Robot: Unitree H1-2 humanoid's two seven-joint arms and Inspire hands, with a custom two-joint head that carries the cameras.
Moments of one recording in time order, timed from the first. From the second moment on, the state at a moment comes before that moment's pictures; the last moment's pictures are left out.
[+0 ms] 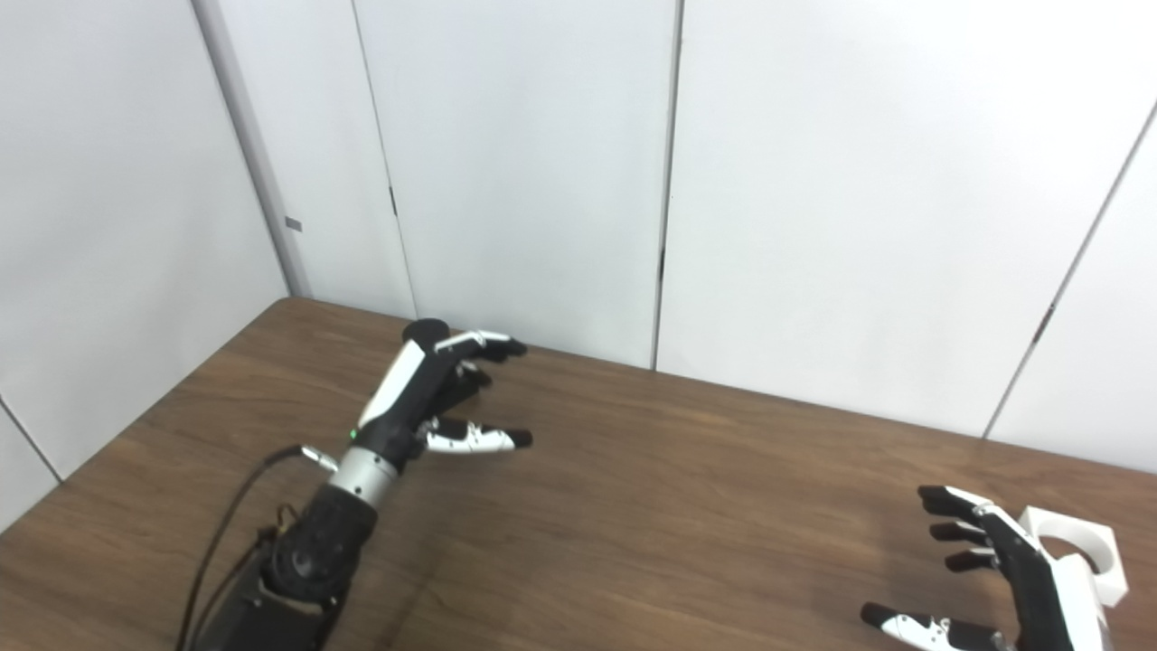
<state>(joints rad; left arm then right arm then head) -0.28 0.31 0.06 0.04 0.35 -0.10 -0.01 -0.07 -0.22 0.00 -0.15 -0.41 -0.03 -0.05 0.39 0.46</state>
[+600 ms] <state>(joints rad) -0.35 0.42 0.13 0.07 0.43 -0.01 0.05 -0.07 -0.22 -0.01 -0.17 -0.41 -0.01 -0.04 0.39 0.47</state>
